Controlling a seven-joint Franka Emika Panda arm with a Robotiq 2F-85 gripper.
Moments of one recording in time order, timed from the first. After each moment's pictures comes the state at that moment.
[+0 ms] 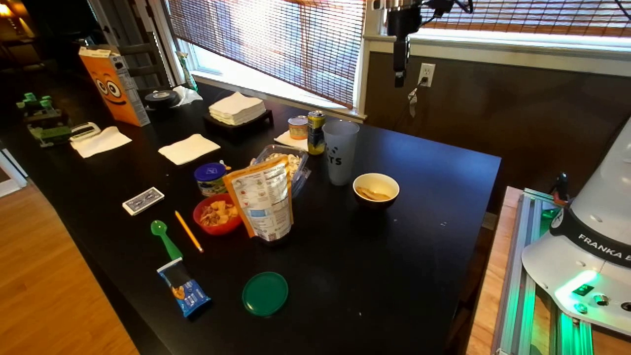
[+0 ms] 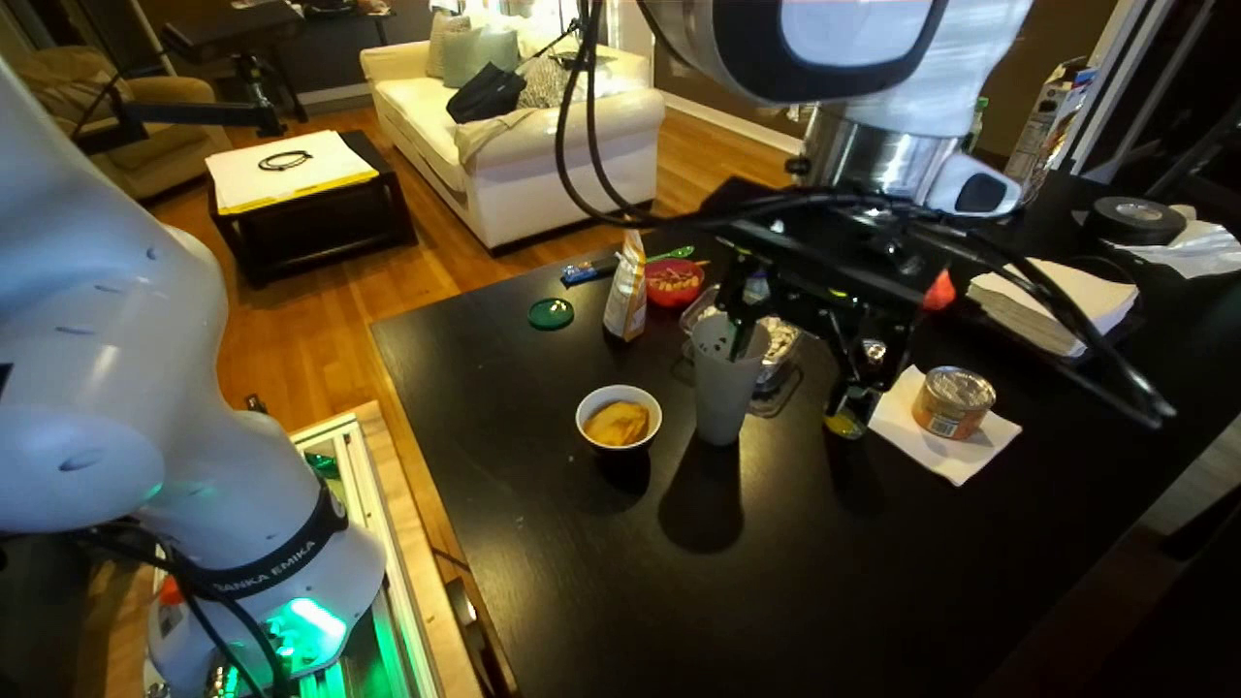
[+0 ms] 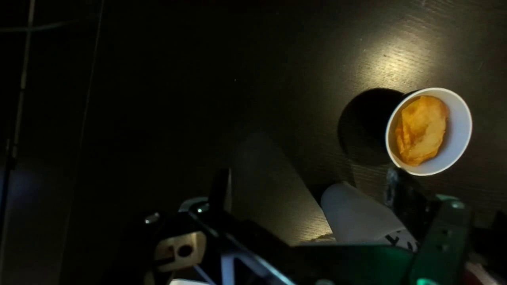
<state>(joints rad) -0.15 -0.05 -0.26 -2.20 -0.07 2.03 -0.66</state>
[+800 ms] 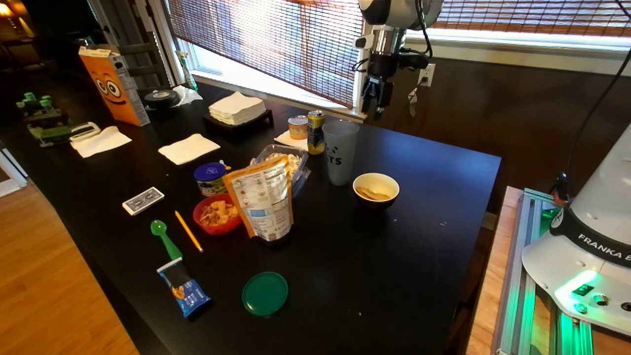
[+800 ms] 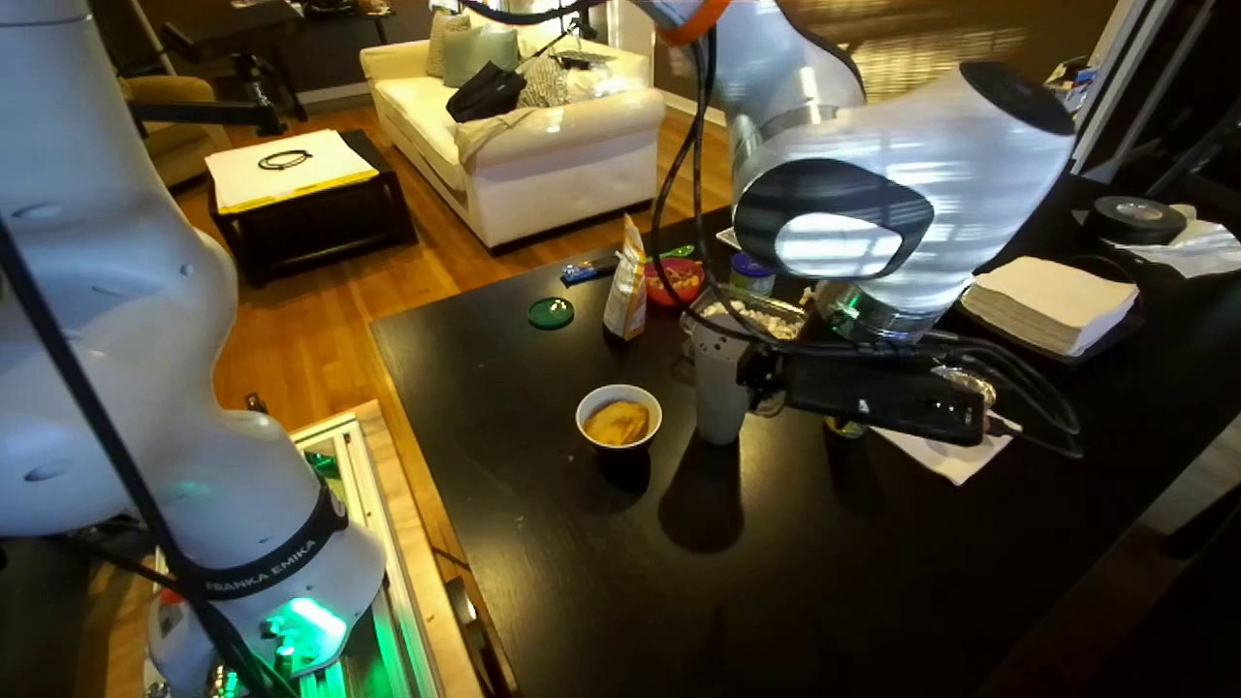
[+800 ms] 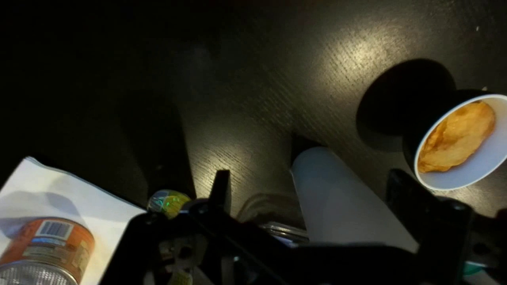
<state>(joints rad) -0.26 0.20 -0.17 -2.18 0.34 2.28 -1.47</state>
